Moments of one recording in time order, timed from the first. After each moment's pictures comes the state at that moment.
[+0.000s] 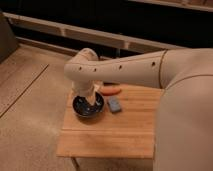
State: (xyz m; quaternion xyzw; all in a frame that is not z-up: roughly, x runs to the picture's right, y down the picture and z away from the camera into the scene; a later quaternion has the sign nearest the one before) arm -0.110 0.053 0.712 -0.21 0.18 0.78 0.56
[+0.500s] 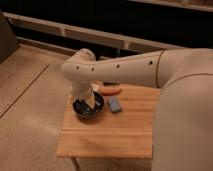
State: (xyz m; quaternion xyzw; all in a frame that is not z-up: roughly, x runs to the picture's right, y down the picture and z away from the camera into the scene) arm -0.115 0.089 0.686 -0.26 0.23 0.68 0.65
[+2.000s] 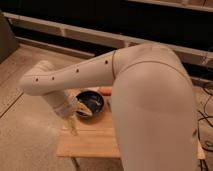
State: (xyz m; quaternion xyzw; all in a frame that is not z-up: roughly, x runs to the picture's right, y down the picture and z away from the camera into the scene) arm -0.104 0.147 0.615 -0.34 0.32 0.09 0.88
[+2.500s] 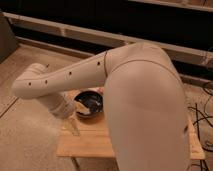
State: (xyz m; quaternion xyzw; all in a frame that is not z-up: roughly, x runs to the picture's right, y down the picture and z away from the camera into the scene) arm -0.103 0.145 0.613 -0.35 0.31 0.03 0.88
